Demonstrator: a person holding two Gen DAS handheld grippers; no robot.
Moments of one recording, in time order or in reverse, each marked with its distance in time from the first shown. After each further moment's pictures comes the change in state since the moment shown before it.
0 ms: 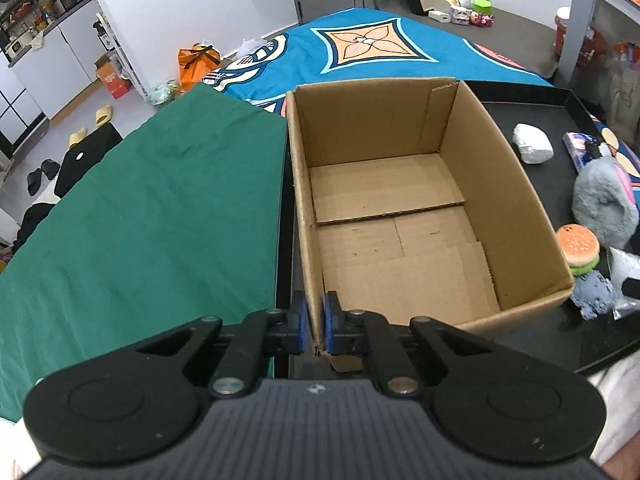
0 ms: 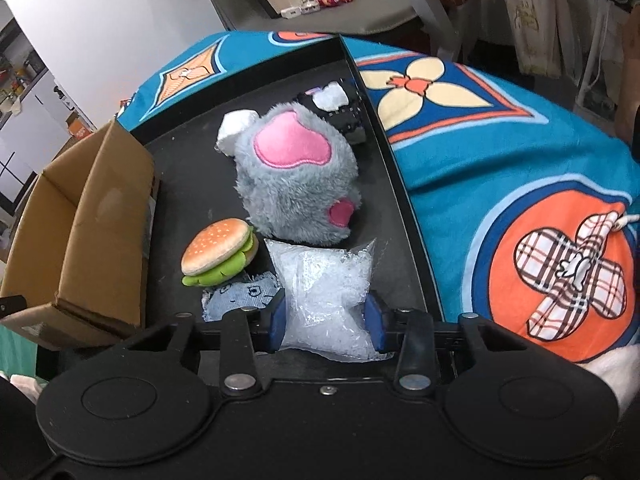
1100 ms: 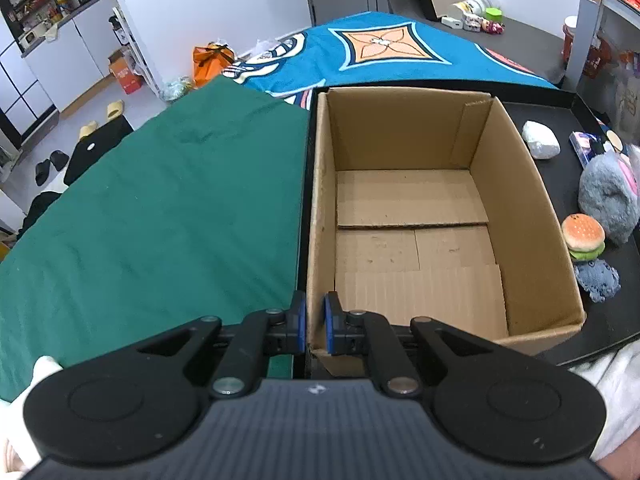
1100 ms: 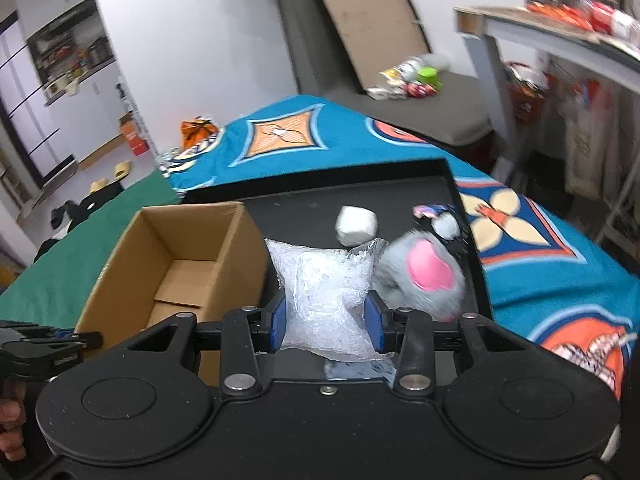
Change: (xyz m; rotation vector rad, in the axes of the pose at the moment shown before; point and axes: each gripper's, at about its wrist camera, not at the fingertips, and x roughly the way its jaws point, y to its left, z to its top) left arm -0.003 0.011 -0.022 -0.042 -0.025 0.019; right arm -0.065 0.100 0.031 -0.223 -0.176 0.057
